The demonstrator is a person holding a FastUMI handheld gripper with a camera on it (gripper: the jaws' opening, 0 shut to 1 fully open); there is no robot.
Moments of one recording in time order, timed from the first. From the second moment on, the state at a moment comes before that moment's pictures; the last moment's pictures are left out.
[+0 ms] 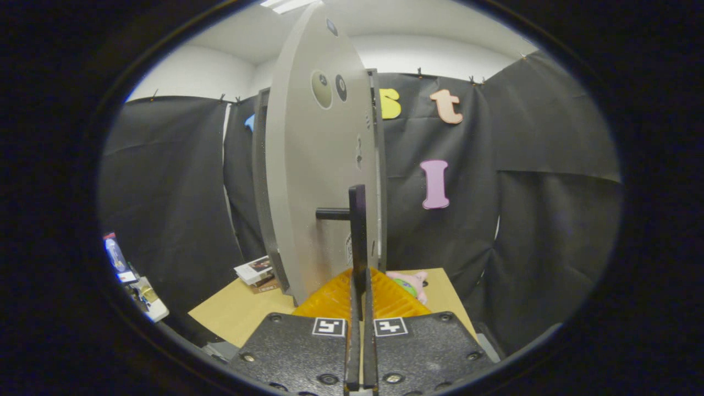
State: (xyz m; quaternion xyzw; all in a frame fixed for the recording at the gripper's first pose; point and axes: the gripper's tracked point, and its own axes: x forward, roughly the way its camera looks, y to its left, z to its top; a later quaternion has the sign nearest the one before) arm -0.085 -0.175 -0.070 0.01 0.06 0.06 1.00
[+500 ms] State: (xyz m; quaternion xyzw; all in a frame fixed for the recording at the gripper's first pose) arm -0.080 -0.214 -0.075 0.04 0.06 0.03 1.00
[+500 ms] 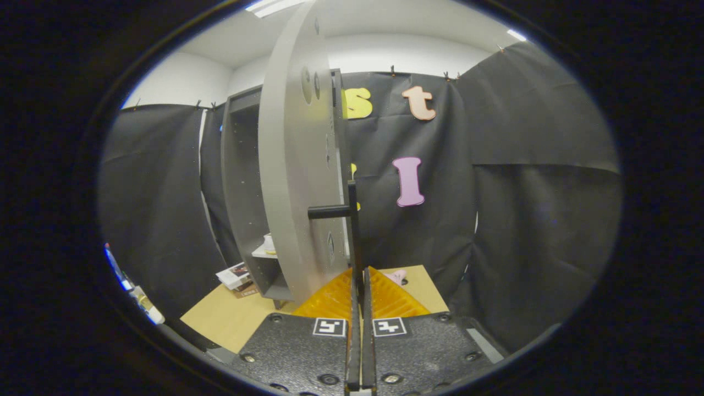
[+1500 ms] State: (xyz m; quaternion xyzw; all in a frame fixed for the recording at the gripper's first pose) arm -0.156 -0.120 -0.305 -0.06 0.13 0.08 0.99
